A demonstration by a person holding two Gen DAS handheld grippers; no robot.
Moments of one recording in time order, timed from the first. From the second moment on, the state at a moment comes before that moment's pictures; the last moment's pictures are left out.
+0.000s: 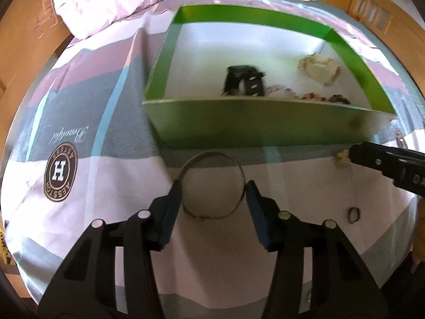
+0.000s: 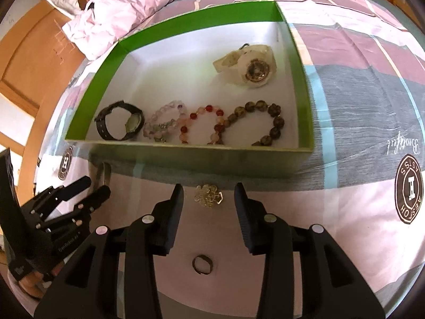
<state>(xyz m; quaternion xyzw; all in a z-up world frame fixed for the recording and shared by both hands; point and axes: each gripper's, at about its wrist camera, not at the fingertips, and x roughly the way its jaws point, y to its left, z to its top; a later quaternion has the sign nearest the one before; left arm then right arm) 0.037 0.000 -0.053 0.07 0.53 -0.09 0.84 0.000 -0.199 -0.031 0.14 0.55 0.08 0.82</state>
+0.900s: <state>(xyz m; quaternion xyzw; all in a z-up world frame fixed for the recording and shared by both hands) 0.044 0.050 -0.041 -0.03 0.54 -0.11 0.83 -0.001 -0.203 -0.033 0.14 0.55 0.06 0.82</state>
